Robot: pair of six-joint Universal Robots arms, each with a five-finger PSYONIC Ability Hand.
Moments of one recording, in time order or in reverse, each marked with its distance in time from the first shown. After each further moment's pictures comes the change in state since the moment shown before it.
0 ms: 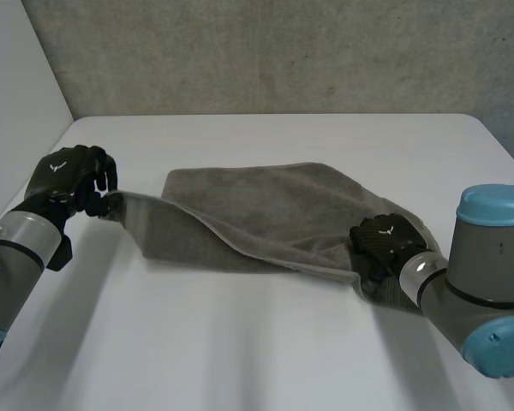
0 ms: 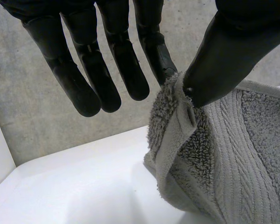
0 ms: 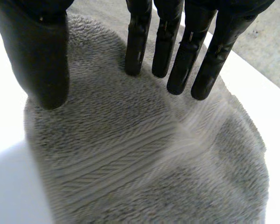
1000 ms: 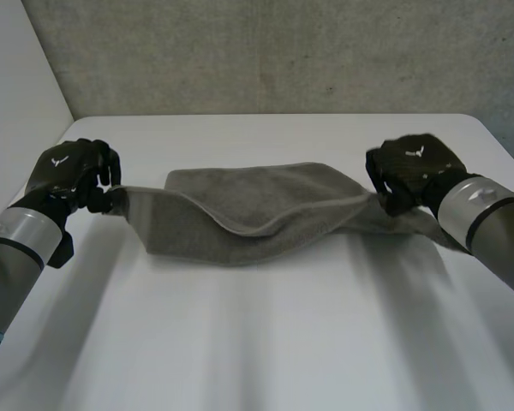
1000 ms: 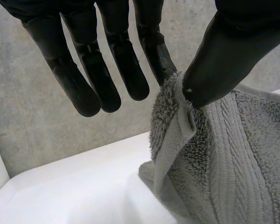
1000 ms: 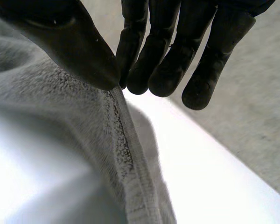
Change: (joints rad) left arm -0.022 0.046 -0.001 -0.021 0.006 0.000; right arm -0.051 -0.252 -0.168 0.235 -0.124 0.010; left_hand 0.002 0.000 0.000 0.000 0.000; right_hand 0.737 0.748 0.752 0.752 0.781
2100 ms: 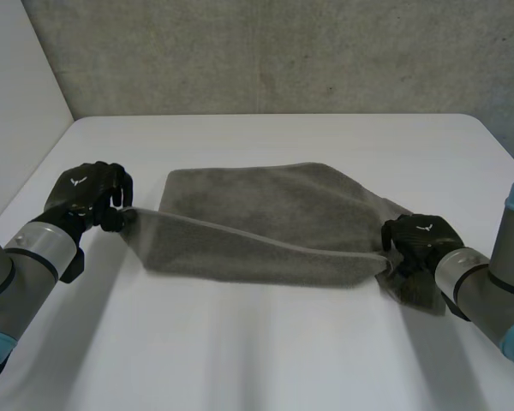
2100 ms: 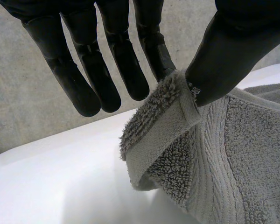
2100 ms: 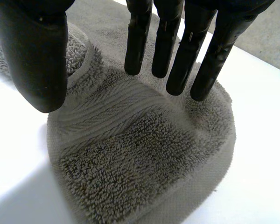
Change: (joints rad) left arm -0.015 -0.092 0.007 -0.014 0.002 0.050; right arm -0.083 0.199 0.218 -0.219 0.089 0.114; left_hand 0.001 0.000 0.000 0.000 0.000; right_hand -0.695 -0.706 -0.705 -0.701 -0.702
